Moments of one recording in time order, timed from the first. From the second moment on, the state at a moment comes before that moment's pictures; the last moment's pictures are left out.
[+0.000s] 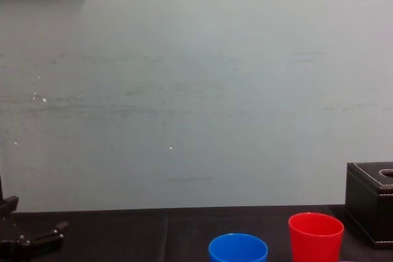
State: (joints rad) left arm -0.20 0.60 0.45 -1.41 -0.25 -0.12 0.03; right arm 0.11 0.64 -0.35 -1.52 0.30 -0.17 0.02
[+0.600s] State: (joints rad) left arm -0.20 0.60 0.45 -1.41 -0.25 -0.12 0.03; right arm -0.15 0.81 -0.24 -1.66 0.49 -0.22 0.29
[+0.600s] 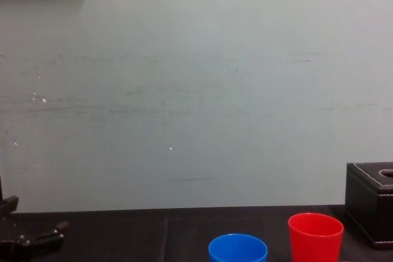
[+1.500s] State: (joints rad) left arm -0.20 0.60 0.45 -1.41 -0.25 -0.12 0.03; right arm -0.10 0.63 -0.33 -1.58 0.41 -0.25 0.40
